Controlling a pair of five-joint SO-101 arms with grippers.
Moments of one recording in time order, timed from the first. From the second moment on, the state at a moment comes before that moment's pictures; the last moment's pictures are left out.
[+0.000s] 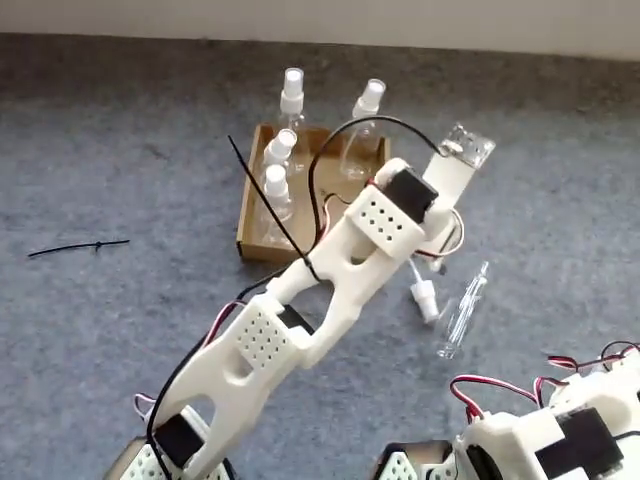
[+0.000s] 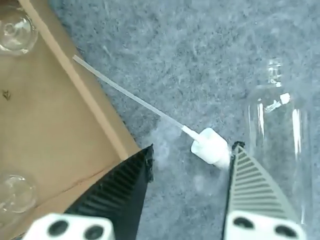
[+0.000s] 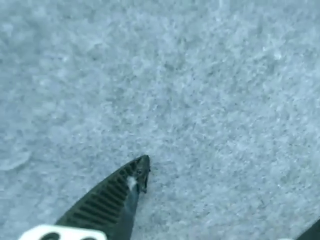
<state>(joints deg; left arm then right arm) 40.6 55.3 -74.5 100.4 16.3 62.1 -6.5 48.0 33.7 35.3</state>
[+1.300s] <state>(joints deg) 39.9 27.8 -16.5 71.0 22.2 61.8 -6.5 48.0 33.9 35.3</state>
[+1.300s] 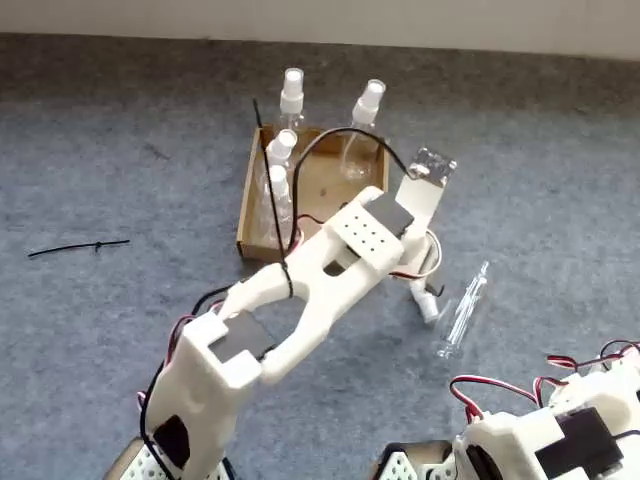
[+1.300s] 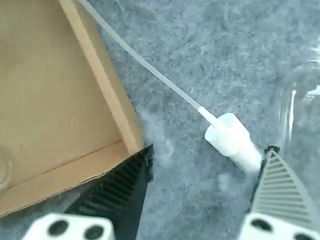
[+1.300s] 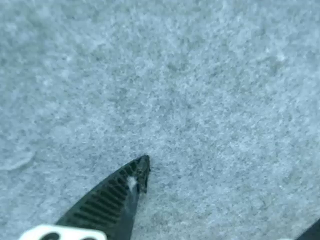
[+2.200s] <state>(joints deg) 44.2 40.6 -24.9 70.5 25.8 61.8 -6.5 48.0 33.9 35.3</state>
